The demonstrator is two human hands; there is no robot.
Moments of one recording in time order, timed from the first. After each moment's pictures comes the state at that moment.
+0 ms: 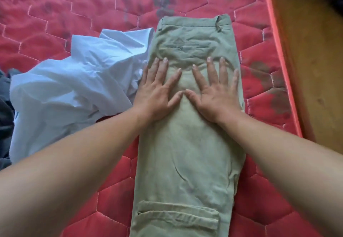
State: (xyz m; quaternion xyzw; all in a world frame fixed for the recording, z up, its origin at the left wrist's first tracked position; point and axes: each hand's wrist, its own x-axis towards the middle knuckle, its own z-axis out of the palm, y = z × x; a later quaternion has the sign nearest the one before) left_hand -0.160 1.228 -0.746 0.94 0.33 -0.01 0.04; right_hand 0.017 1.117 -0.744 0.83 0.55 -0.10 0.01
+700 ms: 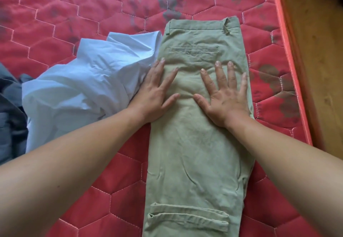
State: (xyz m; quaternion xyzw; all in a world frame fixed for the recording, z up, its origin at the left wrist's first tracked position) left_hand -0.189 1.254 -0.732 0.94 0.30 0.03 0.18; right_hand 0.016 1.118 -0.749 0.83 0.55 -0.08 0.02
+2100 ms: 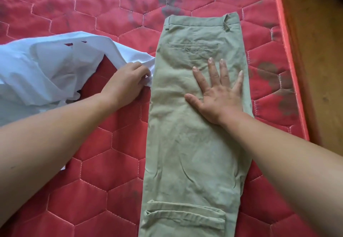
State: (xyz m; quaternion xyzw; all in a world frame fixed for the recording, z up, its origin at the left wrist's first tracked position) left_hand -0.219 1.303 -0.720 0.94 0.30 0.06 0.14; right_hand 0.007 1.124 -0.751 0.83 0.55 -0.08 0.01
